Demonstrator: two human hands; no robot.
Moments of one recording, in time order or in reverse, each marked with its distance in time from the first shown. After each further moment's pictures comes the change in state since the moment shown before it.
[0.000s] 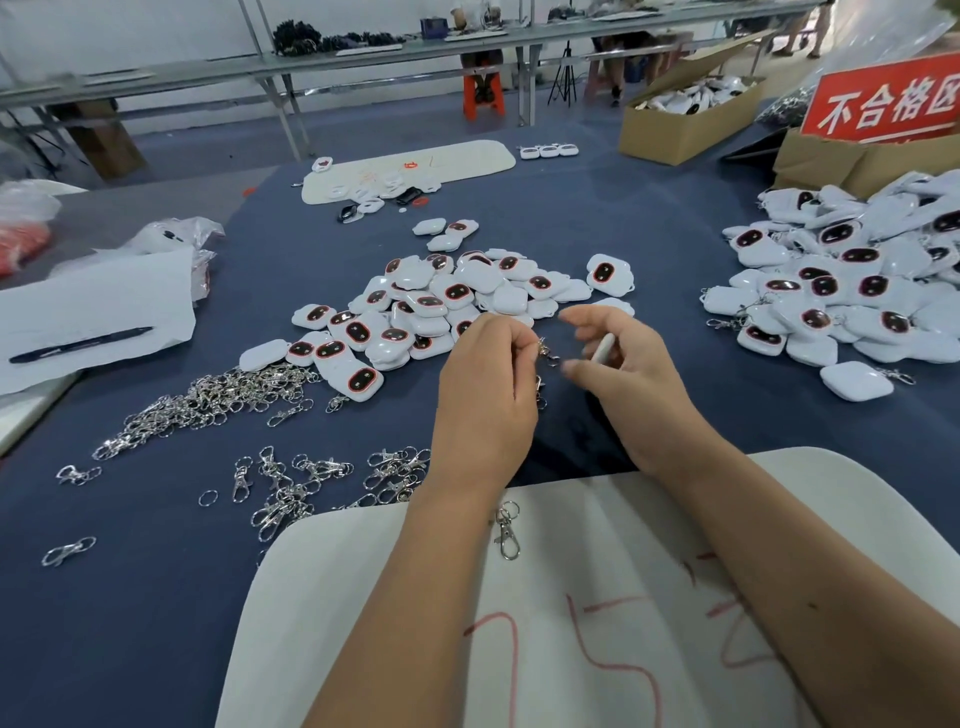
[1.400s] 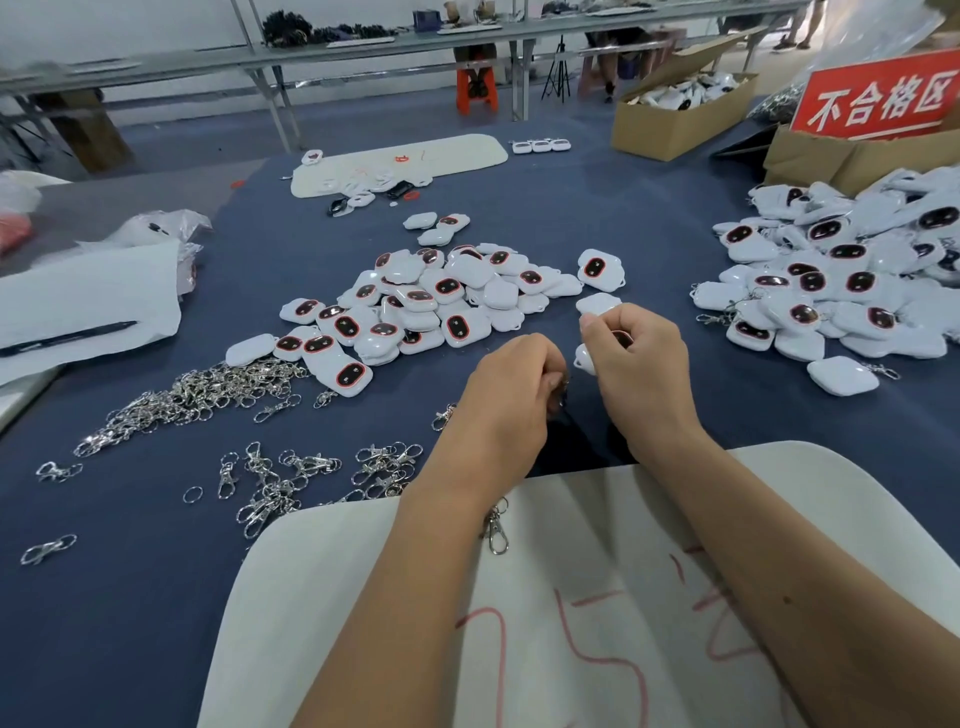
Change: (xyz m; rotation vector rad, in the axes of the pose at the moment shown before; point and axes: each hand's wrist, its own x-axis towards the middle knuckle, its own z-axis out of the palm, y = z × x) left_hand -0.006 0.008 0.002 -0.085 -0.396 -0.066; right_hand 0.007 -0.002 -0.003 -0.295 0.308 0.007
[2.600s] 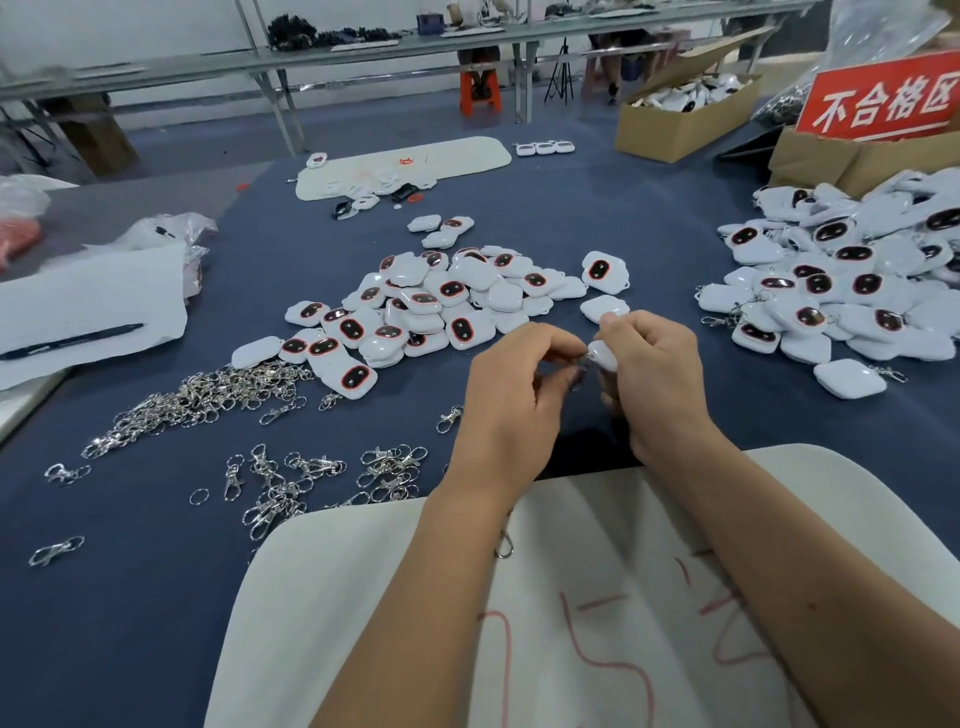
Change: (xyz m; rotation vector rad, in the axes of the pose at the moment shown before) left_hand 0.002 0.009 0.007 -0.237 0.208 0.039; right_hand -0.002 -0.005 -0.002 0.341 -0.048 0.168
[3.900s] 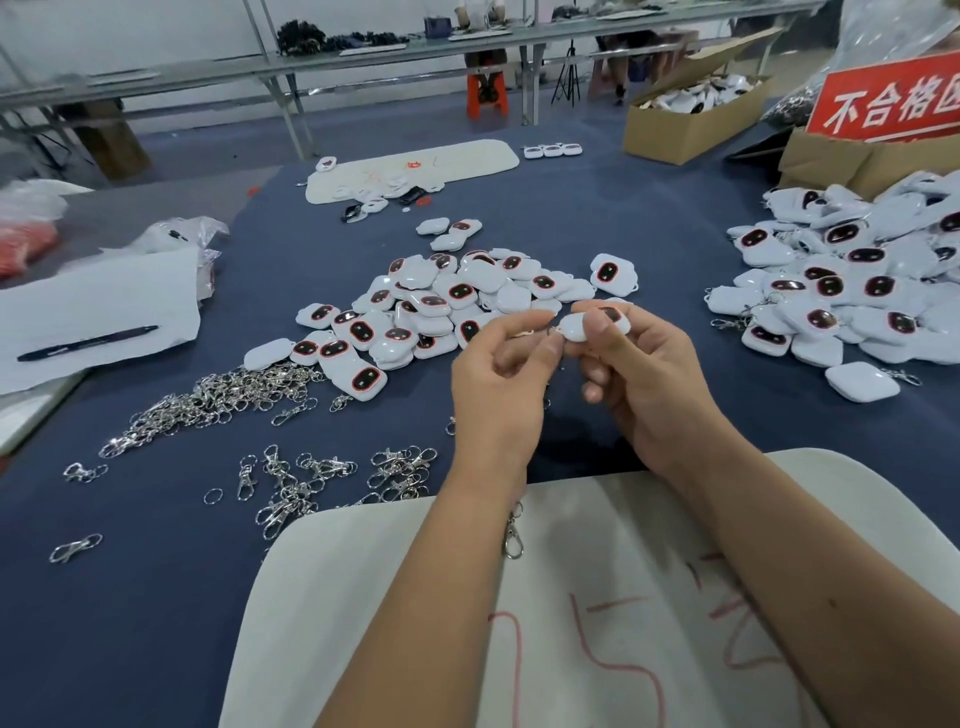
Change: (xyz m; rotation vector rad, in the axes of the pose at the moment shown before) left_hand 0.003 0.006 0.000 -0.474 0.243 -0.383; right_hand -0.006 0.000 -0.003 0.492 -0.411 -0.027
